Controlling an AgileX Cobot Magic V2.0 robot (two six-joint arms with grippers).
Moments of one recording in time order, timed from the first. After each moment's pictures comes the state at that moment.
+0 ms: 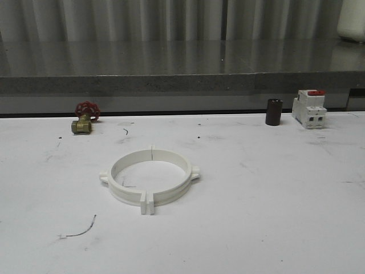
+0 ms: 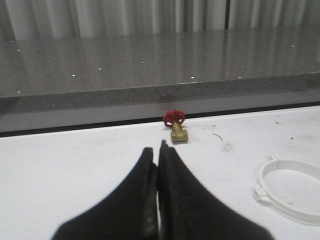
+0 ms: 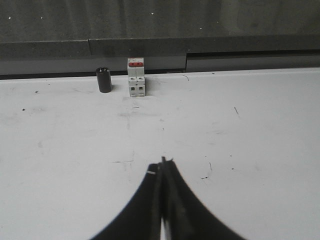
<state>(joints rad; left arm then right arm) -0.10 0.11 -0.14 -0.03 0.18 0.07 0.06 0.04 -0.39 -0.20 0.70 0.23</state>
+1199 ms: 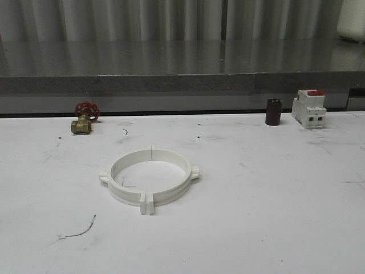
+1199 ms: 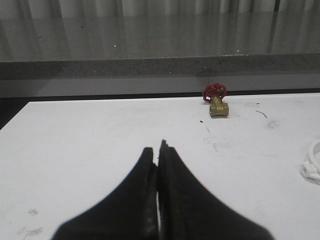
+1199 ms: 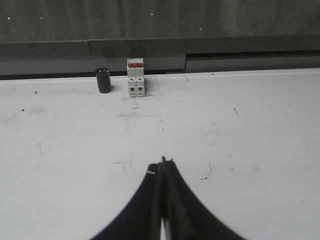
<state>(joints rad) 0.02 -0.01 0.01 -0.05 0.18 0.09 0.06 0.04 -0.39 -0.20 0.70 0.23</state>
